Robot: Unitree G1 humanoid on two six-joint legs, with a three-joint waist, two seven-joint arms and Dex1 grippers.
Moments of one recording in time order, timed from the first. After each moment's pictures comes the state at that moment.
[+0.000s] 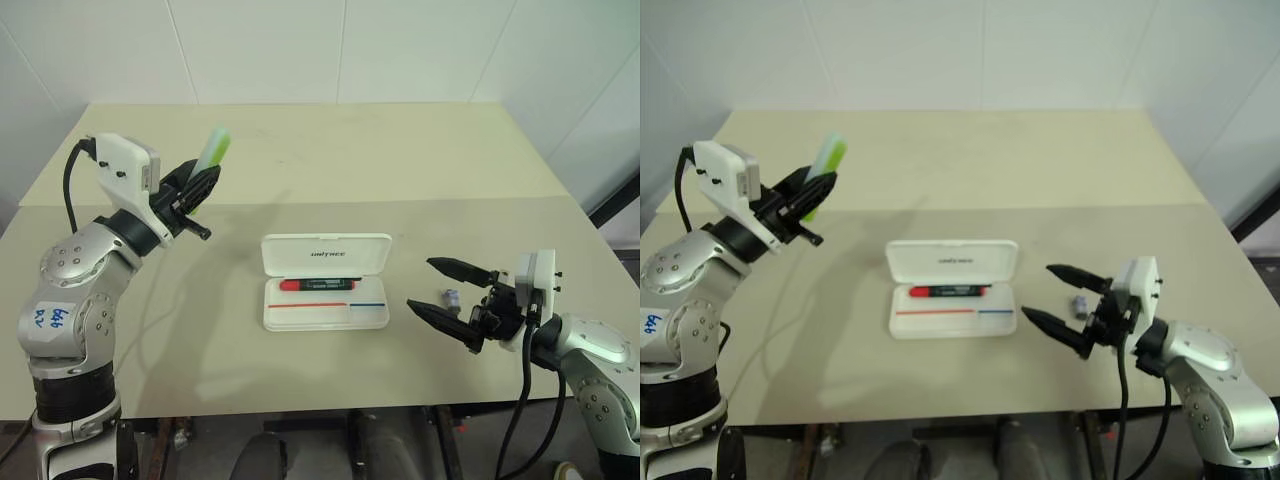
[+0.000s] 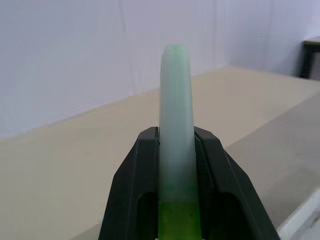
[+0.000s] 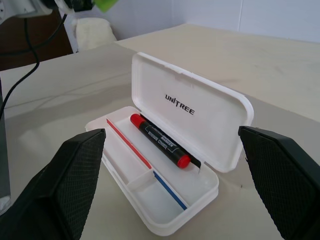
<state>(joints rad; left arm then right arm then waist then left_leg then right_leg) -0.49 0.56 0.31 -0.38 -0.46 0.64 -0.48 0.02 -0.64 -0.26 -0.44 0.72 0.38 0.93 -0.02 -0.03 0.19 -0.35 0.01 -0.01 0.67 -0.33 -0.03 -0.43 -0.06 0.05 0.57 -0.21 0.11</state>
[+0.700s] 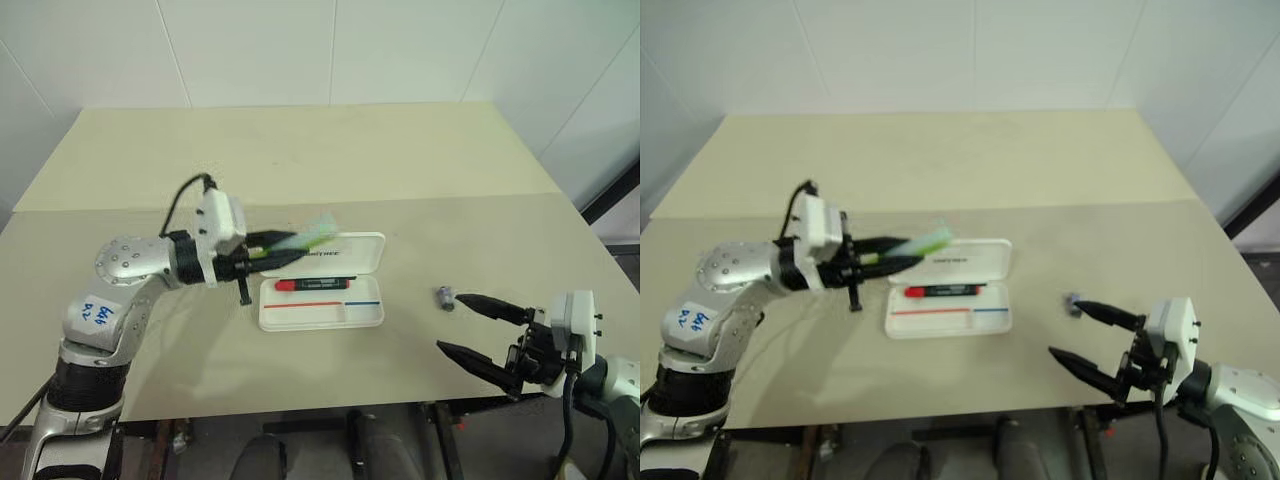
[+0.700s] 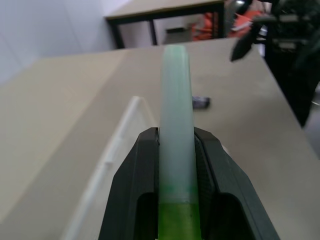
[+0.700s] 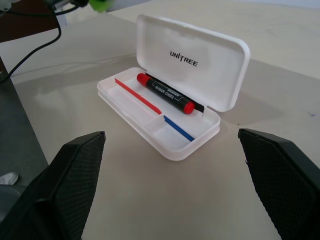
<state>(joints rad) -0.46 0.66 0.00 -0.29 -0.46 0.40 -1.01 0.31 -0.70 -0.40 -0.54 0.72 0.33 1.01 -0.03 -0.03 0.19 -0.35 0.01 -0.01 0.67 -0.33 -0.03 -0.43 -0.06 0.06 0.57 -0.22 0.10</state>
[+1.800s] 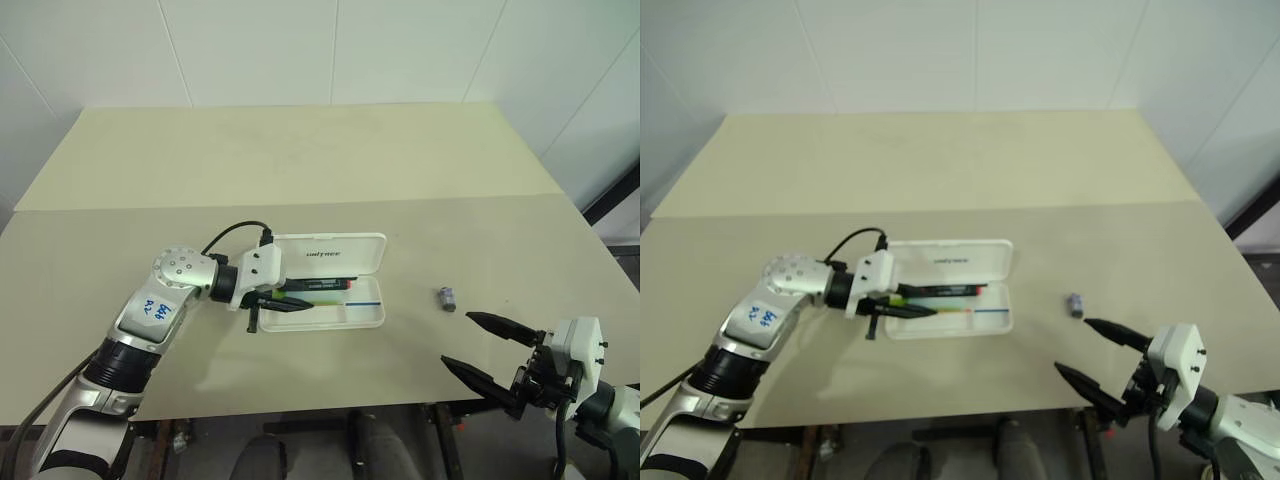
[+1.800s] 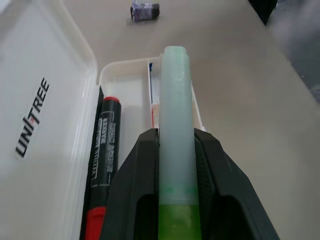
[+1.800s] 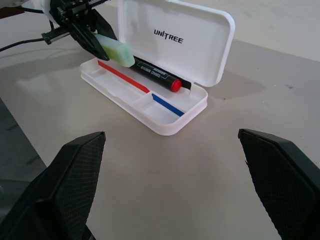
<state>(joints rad) -0.54 0.64 -0.21 -0.08 -0.25 0.33 -1.17 0.44 -0.64 -0.43 -0.60 0.67 0.28 0.93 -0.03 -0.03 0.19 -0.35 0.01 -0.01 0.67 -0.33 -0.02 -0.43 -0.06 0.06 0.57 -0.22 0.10</state>
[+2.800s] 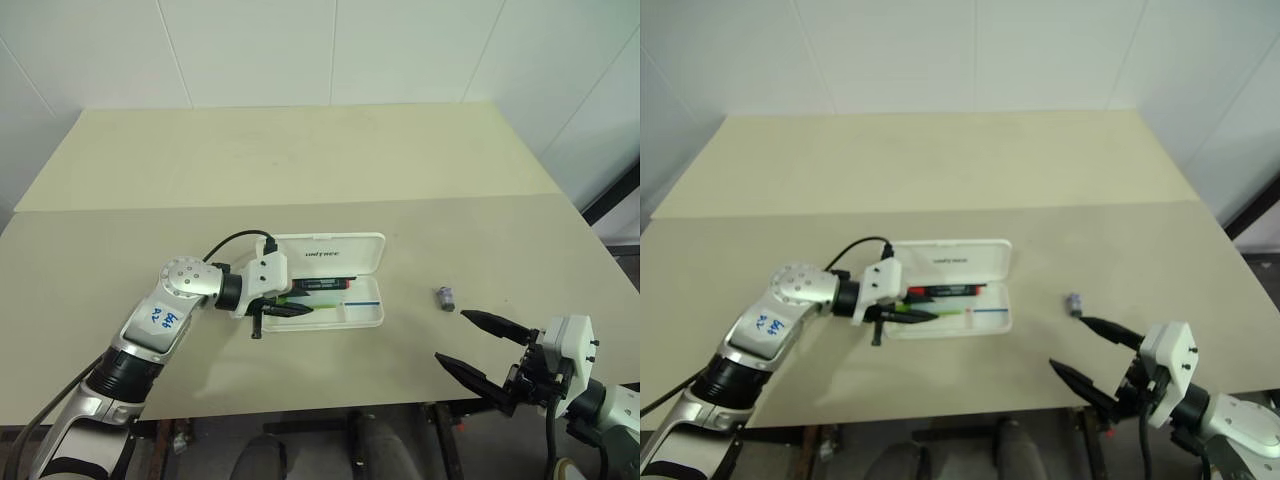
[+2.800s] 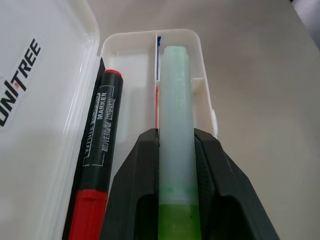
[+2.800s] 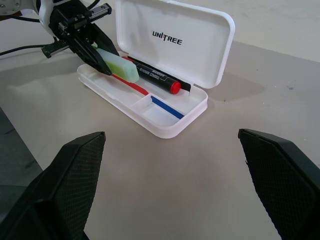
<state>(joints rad) -0.50 0.64 -0.25 -0.10 -0.16 0.34 -1.09 0.42 -0.64 -0.40 -0.60 0.66 0.28 0.90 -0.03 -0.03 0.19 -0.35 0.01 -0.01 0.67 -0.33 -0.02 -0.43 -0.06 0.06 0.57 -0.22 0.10</state>
